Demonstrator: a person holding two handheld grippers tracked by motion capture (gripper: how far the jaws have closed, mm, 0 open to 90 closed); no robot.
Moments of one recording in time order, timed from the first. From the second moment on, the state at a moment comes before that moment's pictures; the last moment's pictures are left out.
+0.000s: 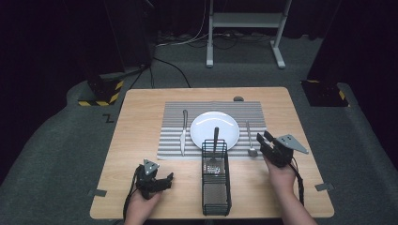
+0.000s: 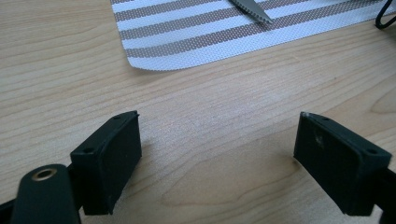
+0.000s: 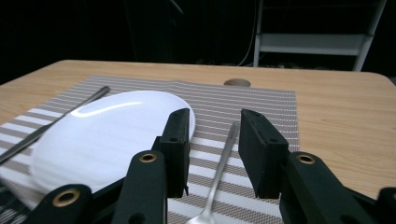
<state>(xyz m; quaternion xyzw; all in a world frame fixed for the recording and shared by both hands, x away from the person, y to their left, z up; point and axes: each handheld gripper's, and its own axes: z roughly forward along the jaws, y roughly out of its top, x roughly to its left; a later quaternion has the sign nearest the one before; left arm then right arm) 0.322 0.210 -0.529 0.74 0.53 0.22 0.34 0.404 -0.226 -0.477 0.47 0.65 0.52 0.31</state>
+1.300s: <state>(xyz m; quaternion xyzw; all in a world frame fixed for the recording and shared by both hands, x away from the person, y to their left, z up) 0.320 0.206 -0.529 0.75 0.53 0.23 0.33 0.362 -0.111 -0.409 0.33 0.66 0.62 0.26</state>
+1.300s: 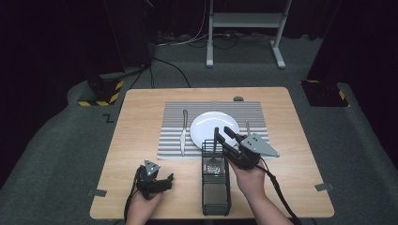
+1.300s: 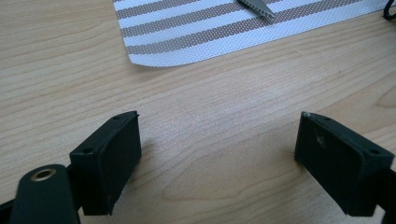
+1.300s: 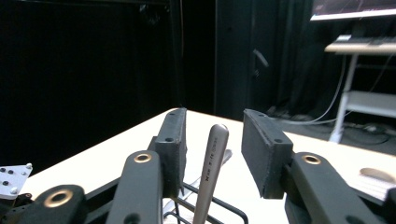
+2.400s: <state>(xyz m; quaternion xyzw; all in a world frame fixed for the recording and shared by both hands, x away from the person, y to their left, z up) 0.321 0.207 -0.529 0.75 0.53 0.23 0.33 0.367 -0.098 -0.424 0.31 0.68 0.64 0.21</state>
